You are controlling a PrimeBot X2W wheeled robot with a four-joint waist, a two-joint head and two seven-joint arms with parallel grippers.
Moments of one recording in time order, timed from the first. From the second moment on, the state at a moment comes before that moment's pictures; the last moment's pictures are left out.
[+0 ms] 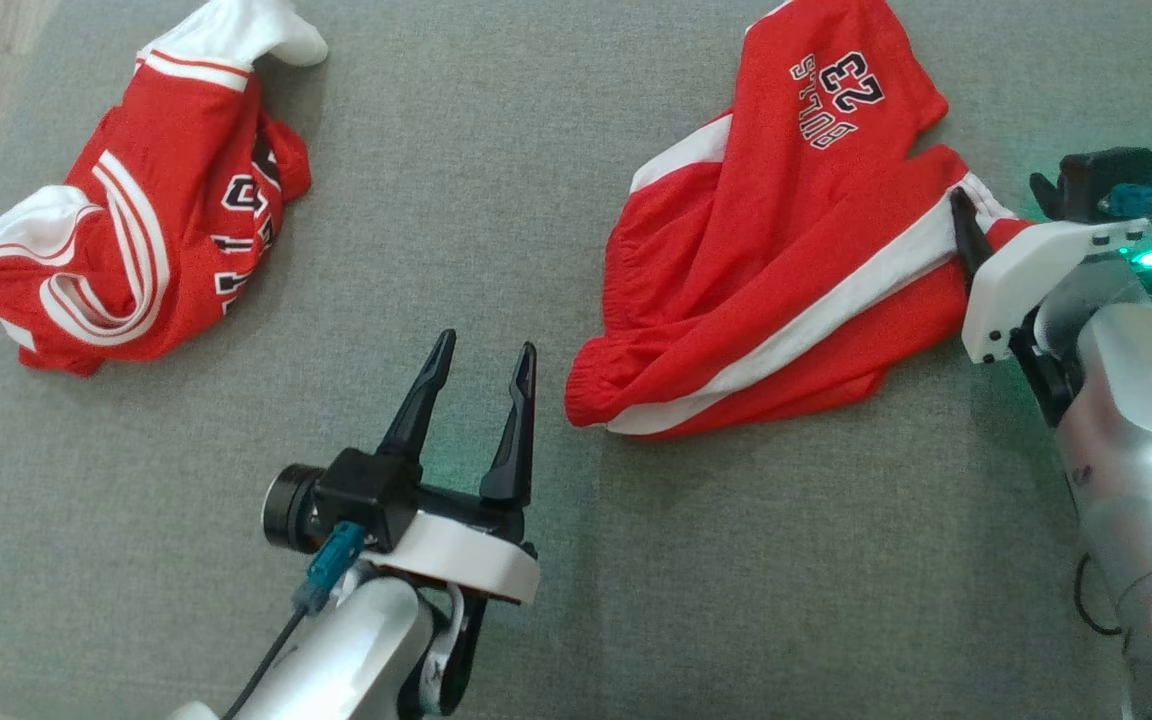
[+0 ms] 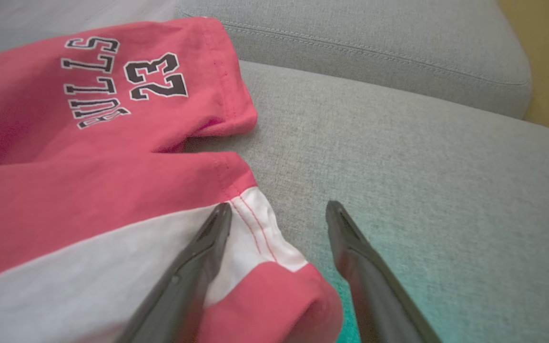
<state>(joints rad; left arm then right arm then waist) -0.34 0.20 -0.74 0.20 -0.58 0.26 -0.25 -0.81 -0.19 0.03 1.07 -0.04 0.13 0.00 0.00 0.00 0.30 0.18</state>
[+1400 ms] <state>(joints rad) -0.26 0.23 -0.69 0.22 -0.57 0.26 -0.25 -0.38 -0.18 0.01 0.71 0.26 0.13 -0.08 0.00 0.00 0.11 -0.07</state>
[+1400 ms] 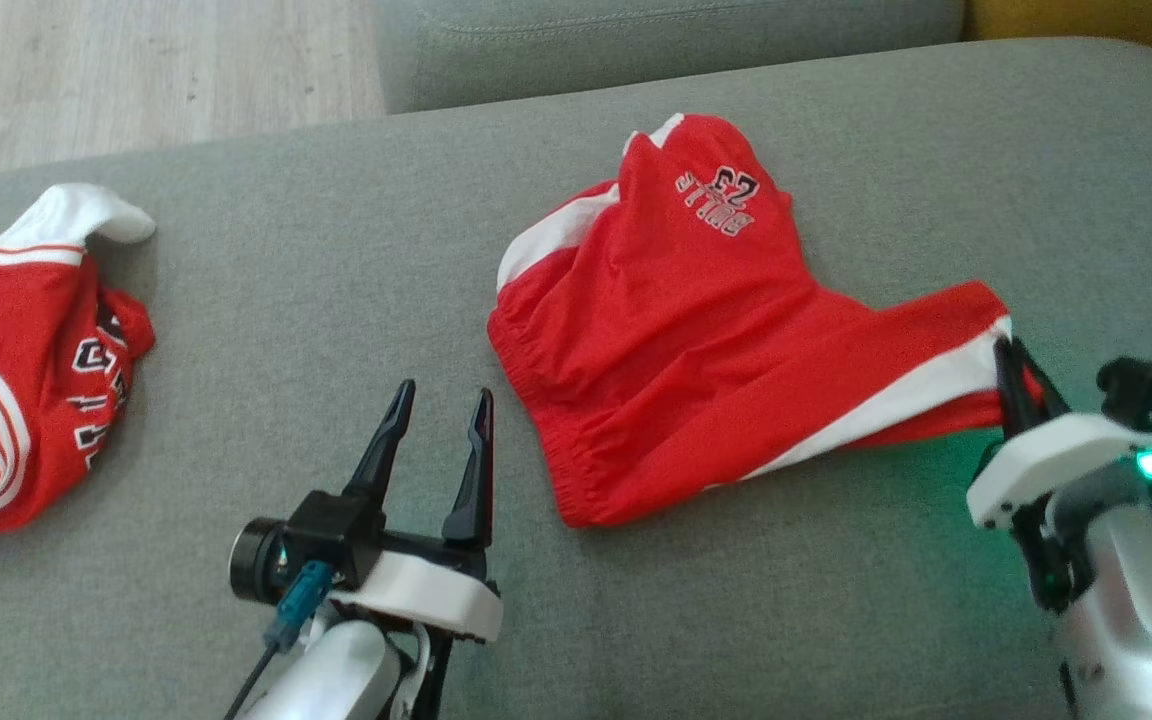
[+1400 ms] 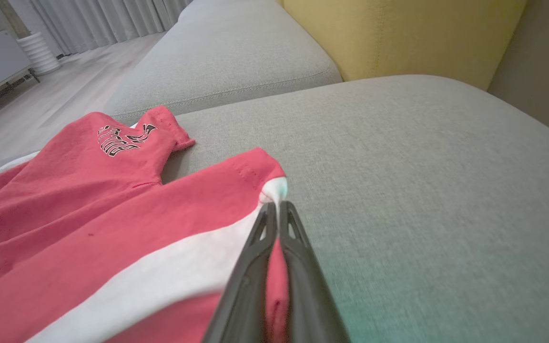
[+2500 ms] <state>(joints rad) -0.37 0.33 -0.75 0.19 -0.52 0.21 -0.12 -0.06 -0.05 0.09 0.06 0.33 0.13 -0.25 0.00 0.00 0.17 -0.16</state>
